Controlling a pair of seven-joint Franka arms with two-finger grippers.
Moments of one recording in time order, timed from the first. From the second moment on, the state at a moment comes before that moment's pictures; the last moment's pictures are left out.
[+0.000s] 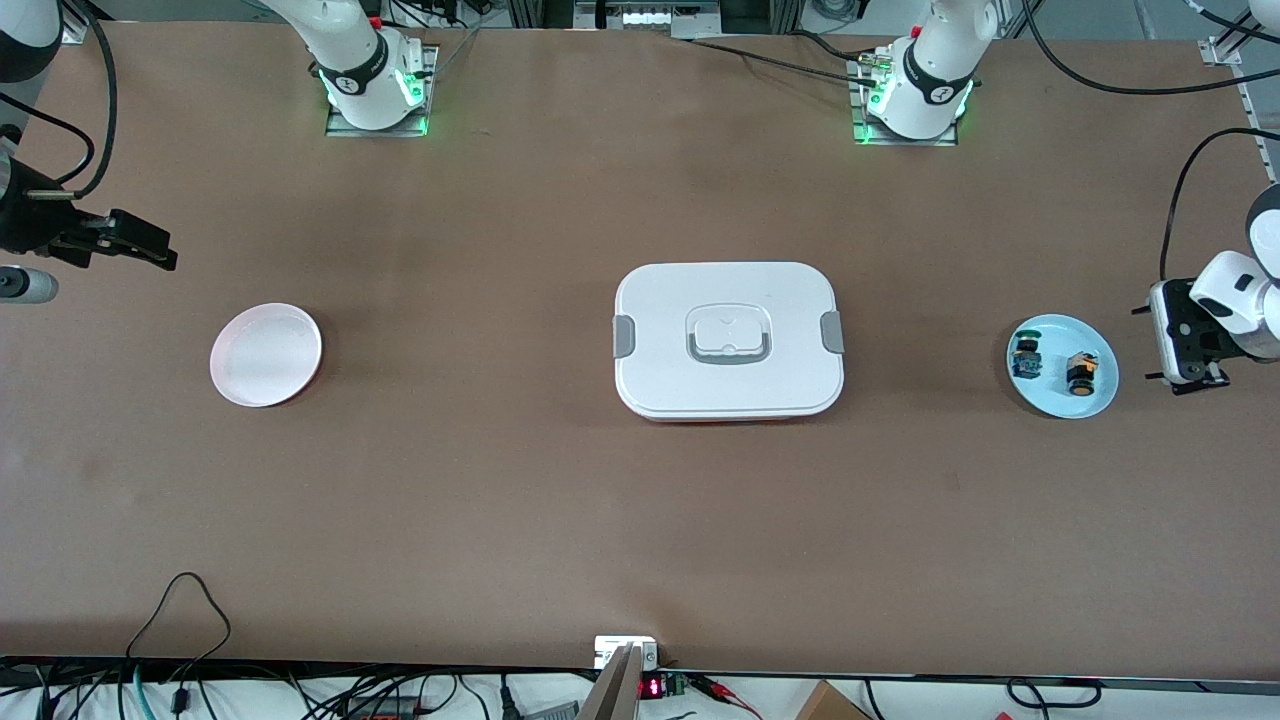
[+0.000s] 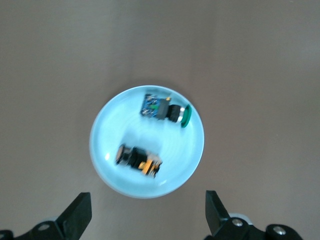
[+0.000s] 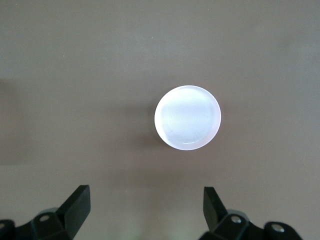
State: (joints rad) left arm 0.33 0.35 0.03 -1.83 0.00 1.98 1.84; right arm 0.14 0.08 -0.17 -1.56 -0.01 1.55 -0.01
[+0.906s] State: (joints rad) left arm 0.40 0.51 0.02 -1.88 -0.19 2.31 2.41; right arm 0.14 0.08 -0.17 -1.56 -0.01 1.55 -0.01
